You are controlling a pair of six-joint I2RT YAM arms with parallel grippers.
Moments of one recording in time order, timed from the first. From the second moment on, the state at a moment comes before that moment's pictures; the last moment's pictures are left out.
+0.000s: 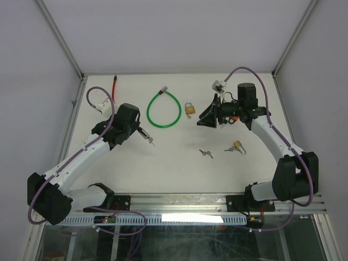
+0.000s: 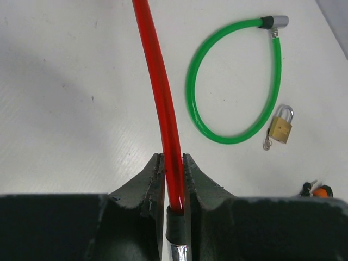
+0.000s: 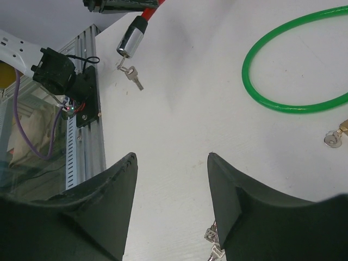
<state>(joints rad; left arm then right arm) -0.55 1.20 0.99 -0.64 -0.54 -1.18 0.22 1.39 1.05 -0.27 -1.13 -0.12</state>
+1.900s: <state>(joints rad) -0.68 0.83 0.78 -0.37 -0.44 -1.00 0.68 1.52 1.10 0.14 -0.97 0.44</state>
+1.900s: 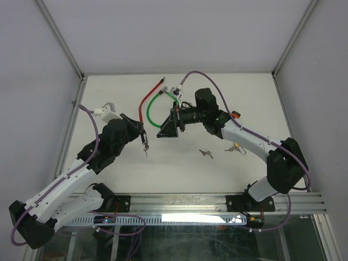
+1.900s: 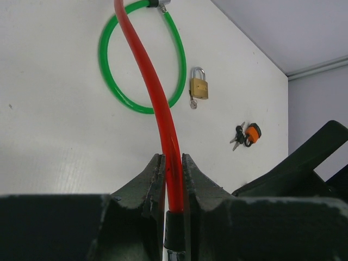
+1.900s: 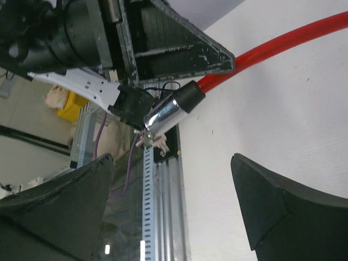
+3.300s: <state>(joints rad) -0.71 0.77 0.65 -0.18 -0.41 -0.97 0.79 1.63 1.03 0.26 -0.83 0.78</state>
